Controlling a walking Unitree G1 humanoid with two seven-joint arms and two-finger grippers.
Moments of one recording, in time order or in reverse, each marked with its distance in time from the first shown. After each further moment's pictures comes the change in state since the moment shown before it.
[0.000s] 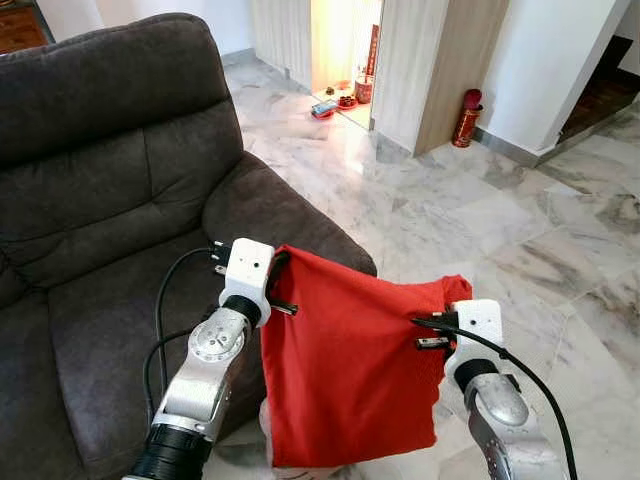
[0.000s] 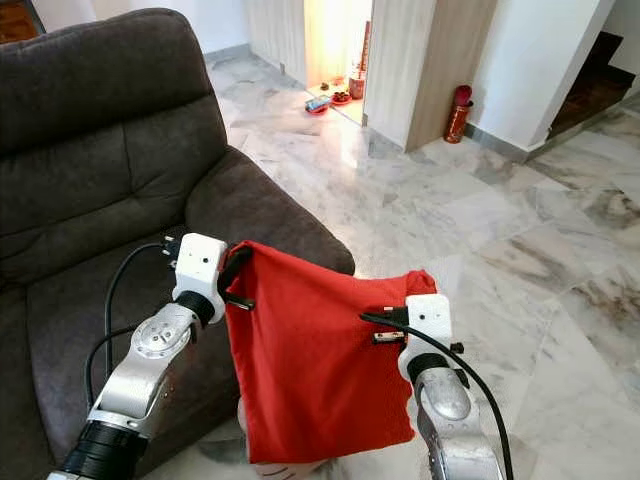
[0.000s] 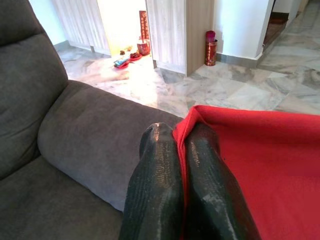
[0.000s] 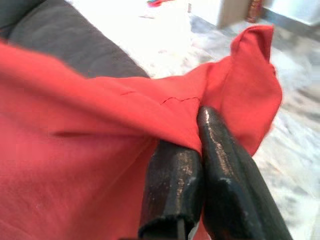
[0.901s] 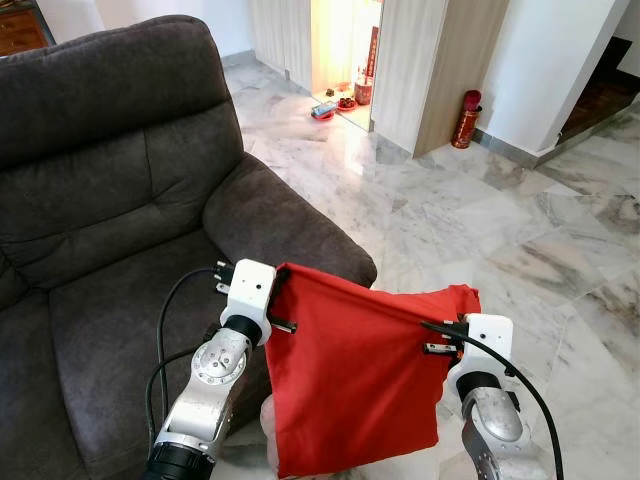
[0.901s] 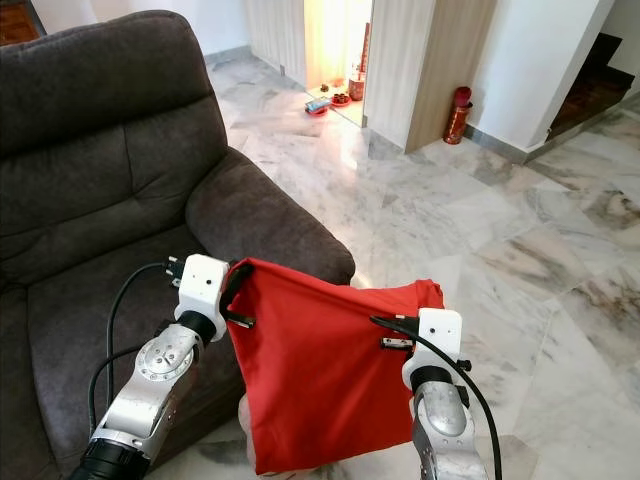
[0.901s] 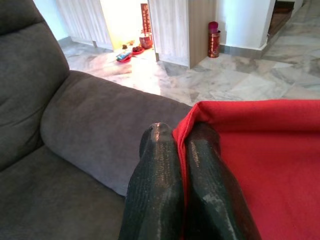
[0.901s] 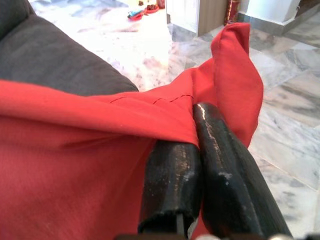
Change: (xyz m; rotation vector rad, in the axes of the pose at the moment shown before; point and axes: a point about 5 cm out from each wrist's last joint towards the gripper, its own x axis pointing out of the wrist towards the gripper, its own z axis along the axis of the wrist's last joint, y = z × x) left arm -0.009 -0.005 -0.028 0.022 0.025 0.014; right arm 0.005 -0.002 -0.016 0.052 -0.068 -0.062
